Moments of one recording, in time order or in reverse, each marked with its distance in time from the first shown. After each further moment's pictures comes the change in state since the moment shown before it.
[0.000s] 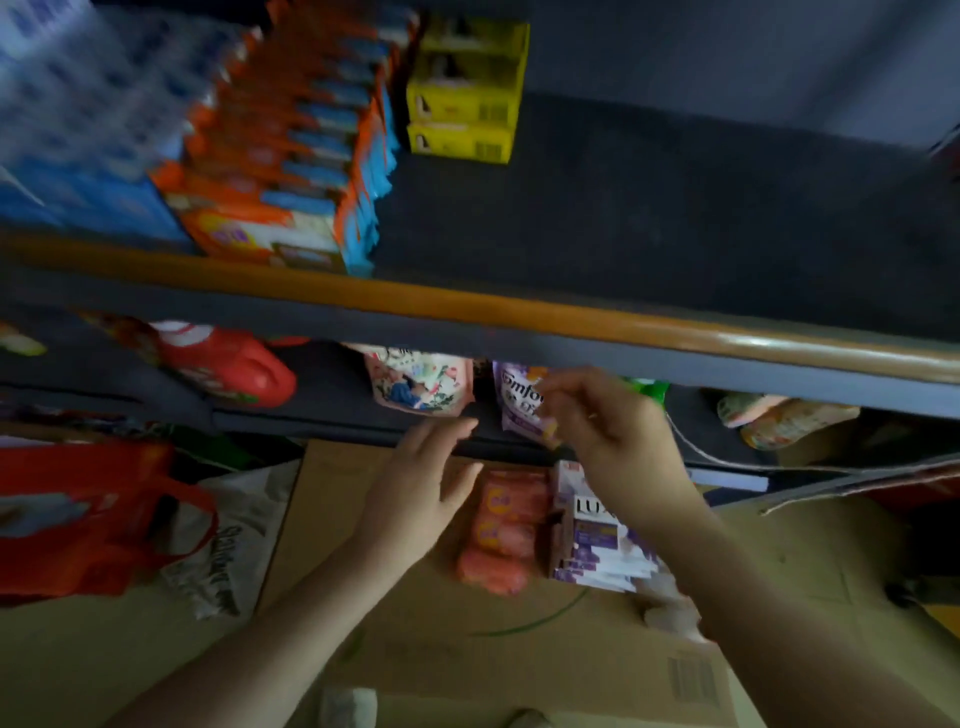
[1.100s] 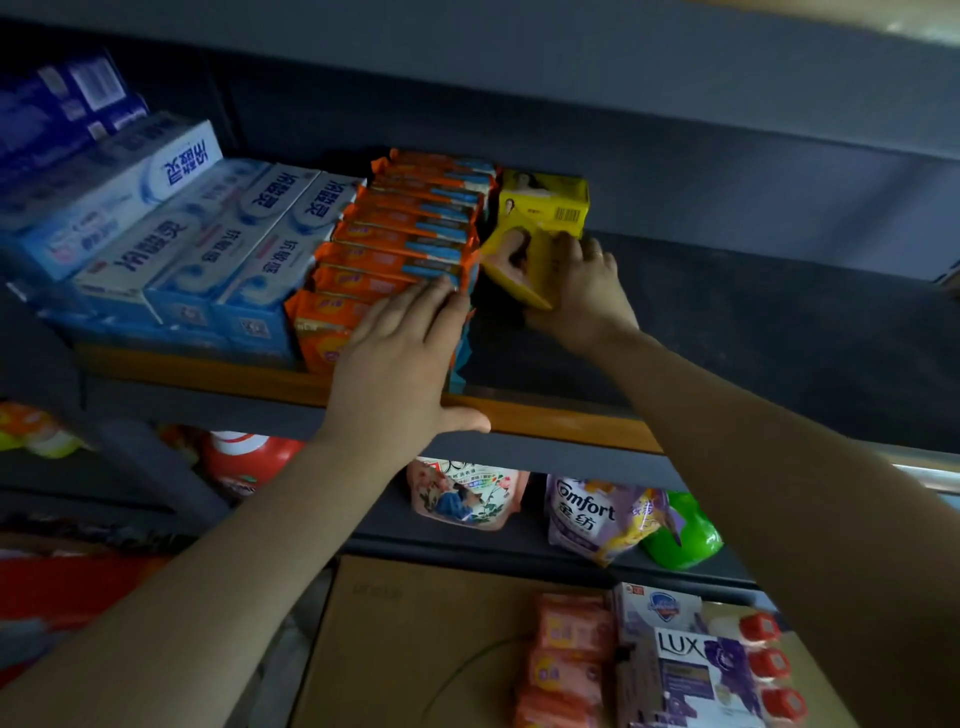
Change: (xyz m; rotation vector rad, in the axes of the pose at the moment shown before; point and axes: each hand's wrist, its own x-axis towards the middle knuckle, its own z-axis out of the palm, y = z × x) left_hand 0.121 -0.021 -0.145 0.638 0.258 0.211; right_hand 0.221 -0.042 0.042 -0.691 0.090 -0.039
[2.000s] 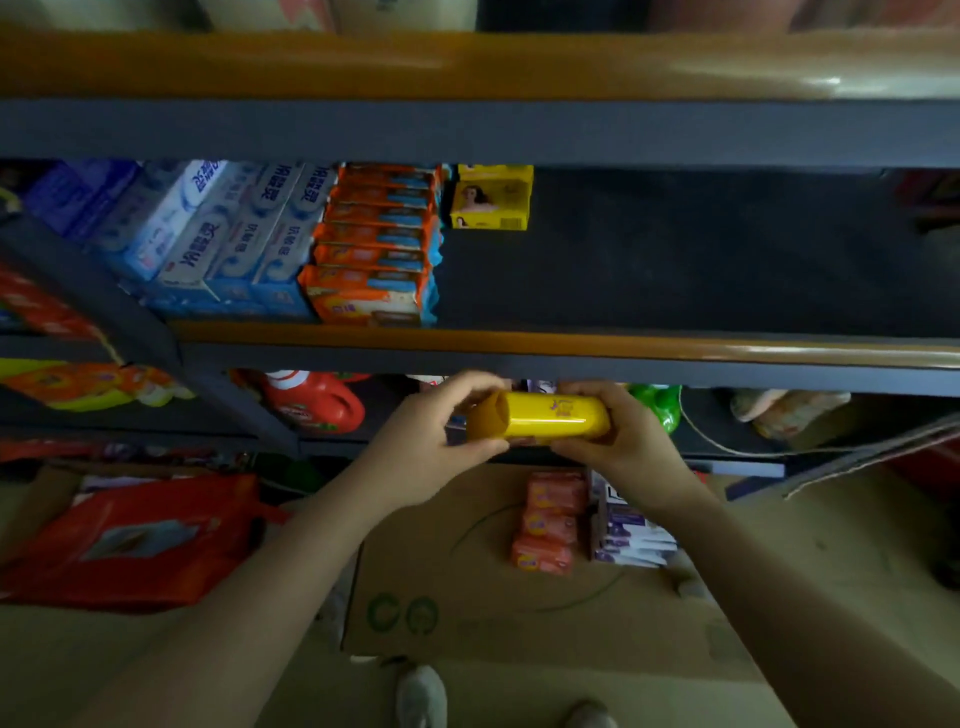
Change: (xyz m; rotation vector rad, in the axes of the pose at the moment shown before) left_hand -0.075 0.068 -0.081 -0.988 -0.496 -0.130; right_hand -0.236 0.029 -0.057 0.921 -0.199 0.126
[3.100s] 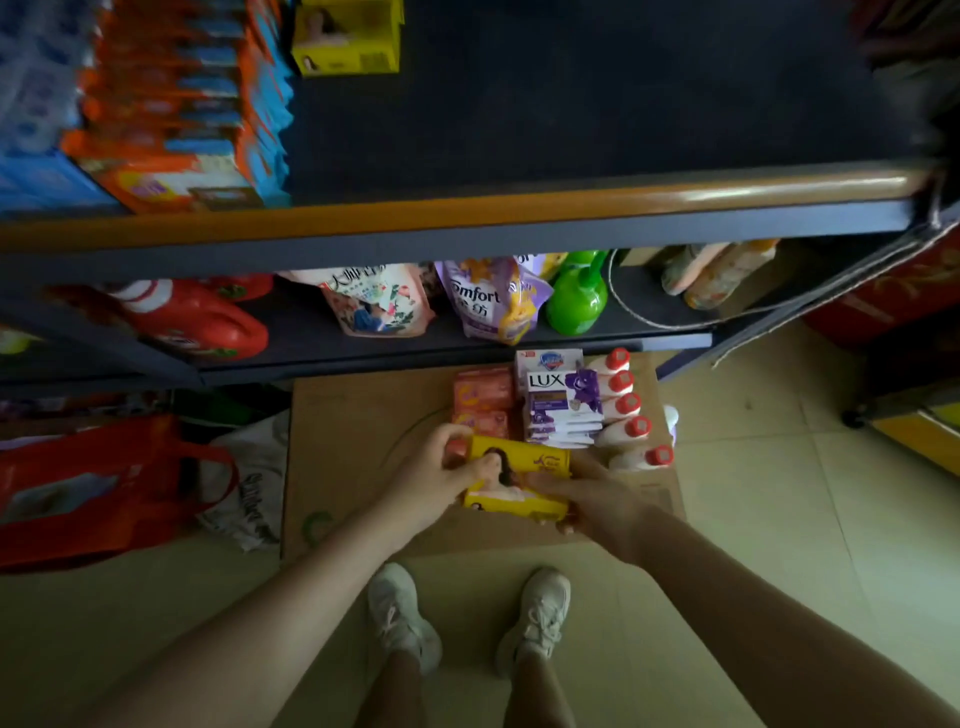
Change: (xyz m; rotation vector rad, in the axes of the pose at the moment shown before) left_hand -0.040 -0.048 0.165 -0.321 -0.171 -0.643; right_hand -0.120 0.118 -0.002 0.498 -0.145 0.863
